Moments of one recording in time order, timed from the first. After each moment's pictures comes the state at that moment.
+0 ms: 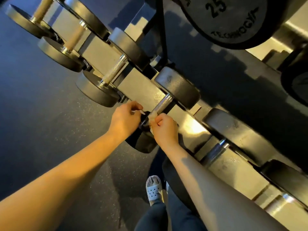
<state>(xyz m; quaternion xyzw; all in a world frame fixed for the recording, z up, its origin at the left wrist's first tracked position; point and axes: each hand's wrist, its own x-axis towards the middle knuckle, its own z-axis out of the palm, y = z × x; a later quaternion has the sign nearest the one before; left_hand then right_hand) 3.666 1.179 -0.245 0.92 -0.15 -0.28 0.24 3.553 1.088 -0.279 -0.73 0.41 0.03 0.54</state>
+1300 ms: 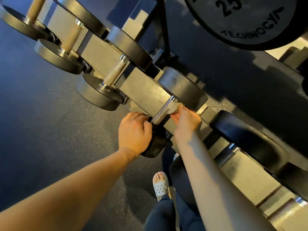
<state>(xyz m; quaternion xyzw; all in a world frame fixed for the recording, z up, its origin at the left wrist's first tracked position) 3.640 1.189 -0.264 0.94 -0.26 -0.18 0.14 3.585 1.049 -0.287 -0.27 0.65 -0.19 0.69</state>
